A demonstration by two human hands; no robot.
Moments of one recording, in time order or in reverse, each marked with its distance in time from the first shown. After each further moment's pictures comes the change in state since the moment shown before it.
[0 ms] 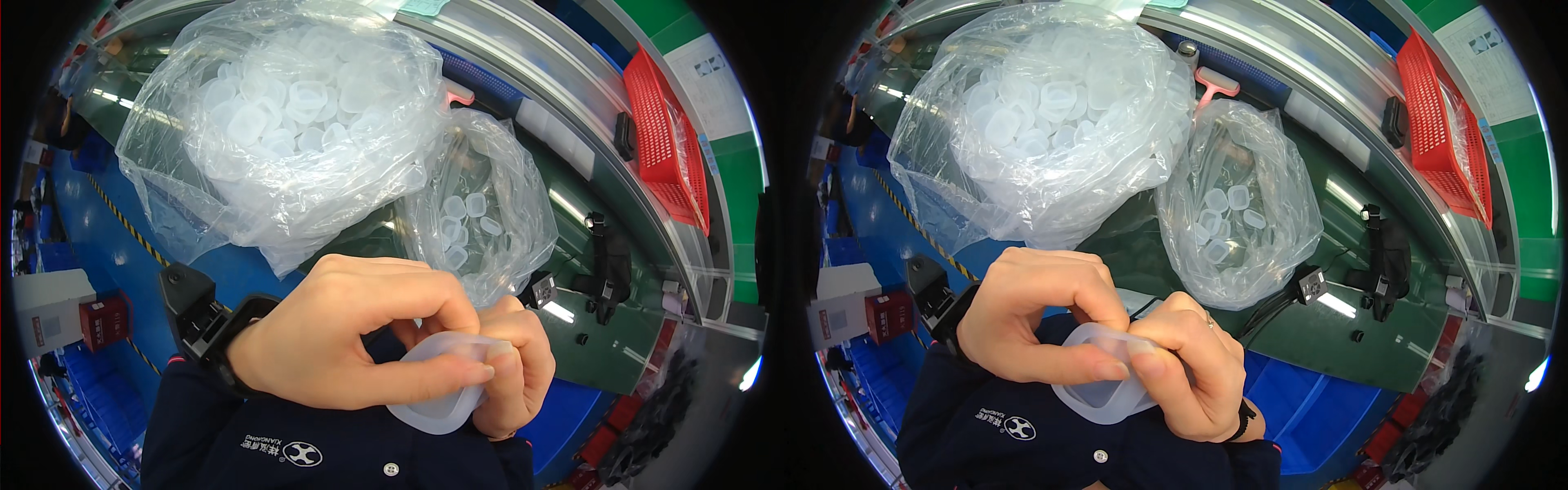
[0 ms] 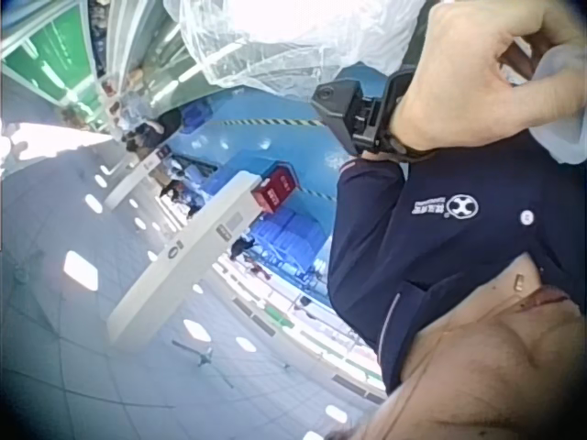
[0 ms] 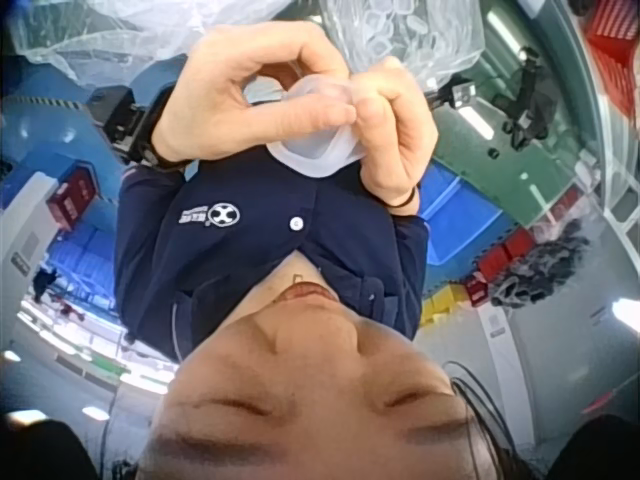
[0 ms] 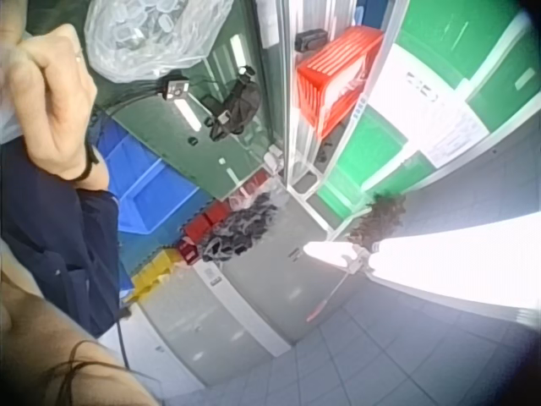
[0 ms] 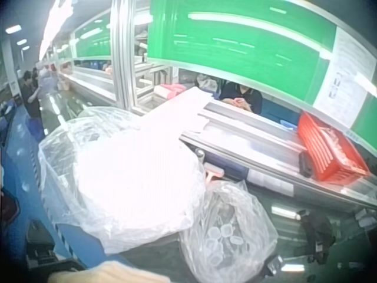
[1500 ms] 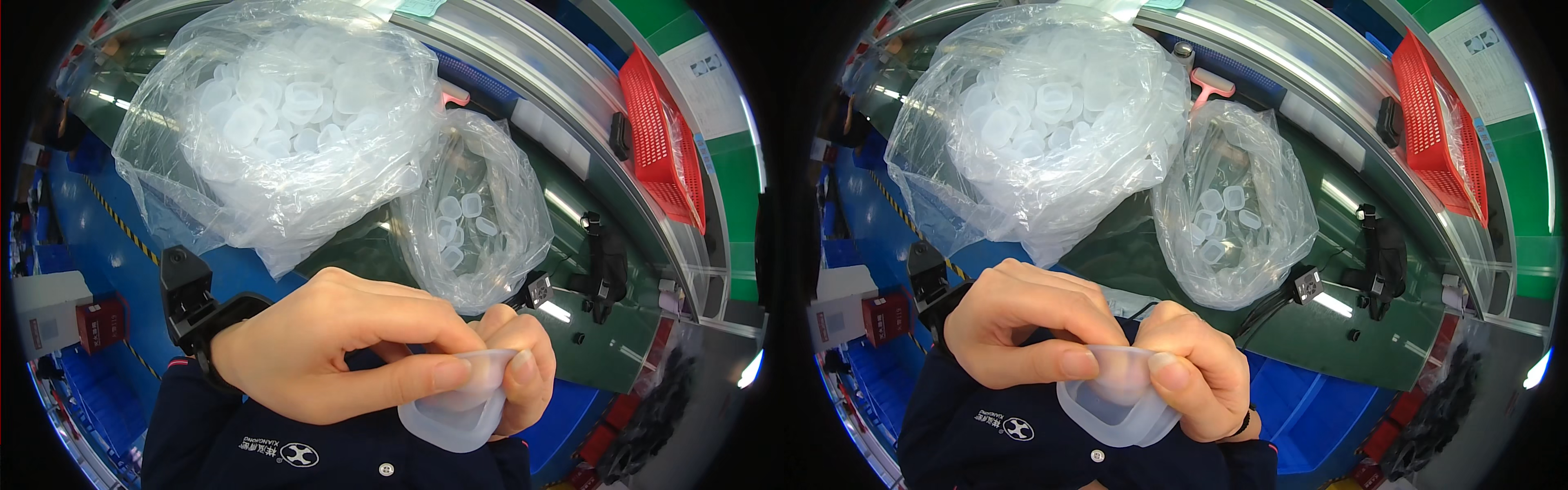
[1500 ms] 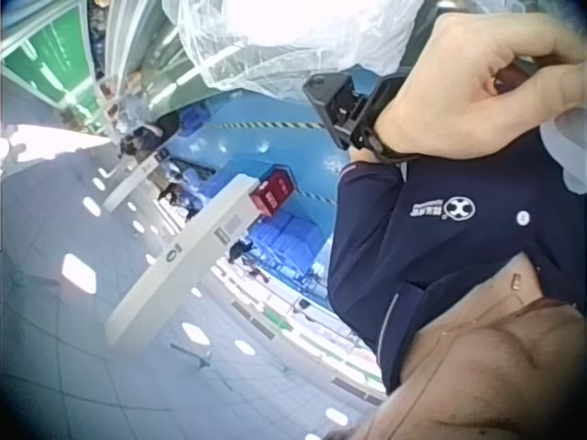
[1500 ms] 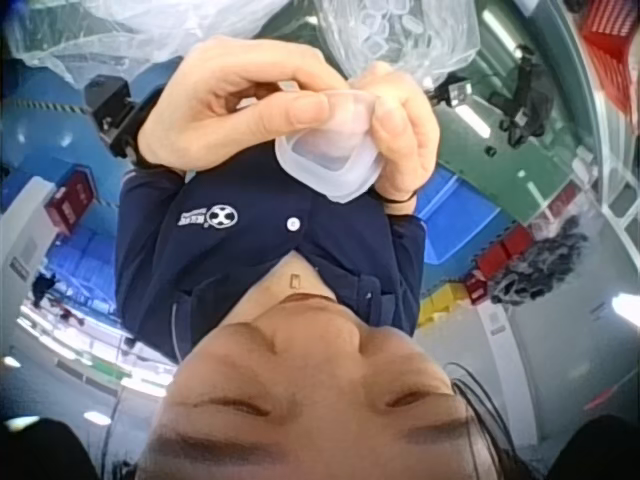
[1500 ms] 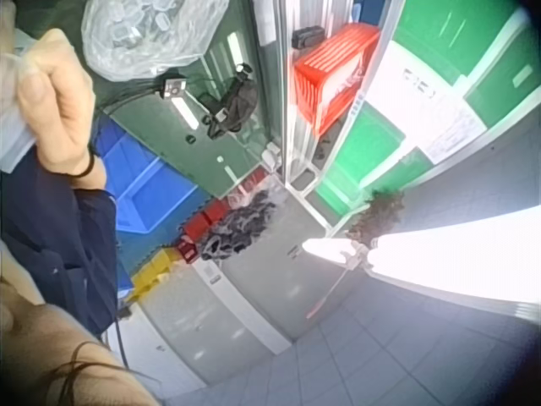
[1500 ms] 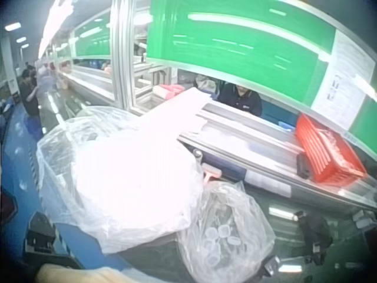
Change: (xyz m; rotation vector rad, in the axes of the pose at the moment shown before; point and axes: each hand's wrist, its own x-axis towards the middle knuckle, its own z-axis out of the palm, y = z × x) left_hand -0.006 0.002 -0.004 -0.252 -0.094 -0.069; right_hand -0.010 -0.004 0.002 0.395 0.027 0.222
